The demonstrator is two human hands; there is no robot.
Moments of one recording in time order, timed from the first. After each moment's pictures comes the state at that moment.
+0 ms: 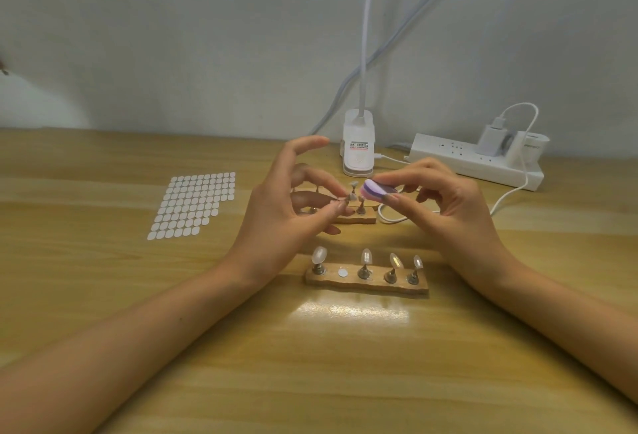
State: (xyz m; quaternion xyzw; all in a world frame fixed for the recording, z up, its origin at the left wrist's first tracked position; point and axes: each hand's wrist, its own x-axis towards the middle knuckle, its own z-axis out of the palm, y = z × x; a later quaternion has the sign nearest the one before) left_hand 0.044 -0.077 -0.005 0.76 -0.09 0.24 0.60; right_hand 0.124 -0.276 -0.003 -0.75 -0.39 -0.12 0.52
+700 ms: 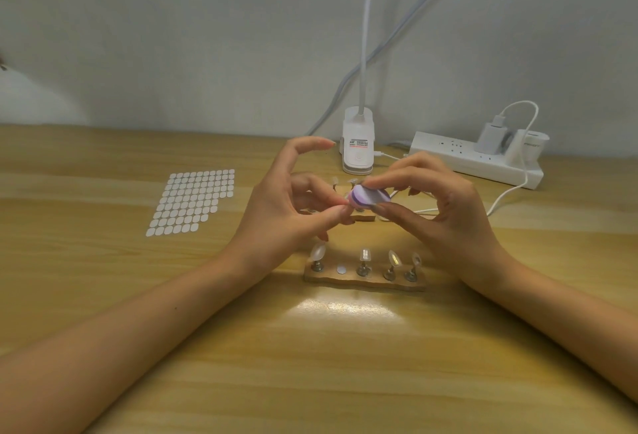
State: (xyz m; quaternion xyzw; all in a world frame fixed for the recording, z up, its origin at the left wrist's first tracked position) left_hand 0.042 -0.076 -0.004 0.76 -0.10 0.21 0.61; right_hand 0.123 -0.272 -0.001 -0.74 -0.48 -0.19 0.44
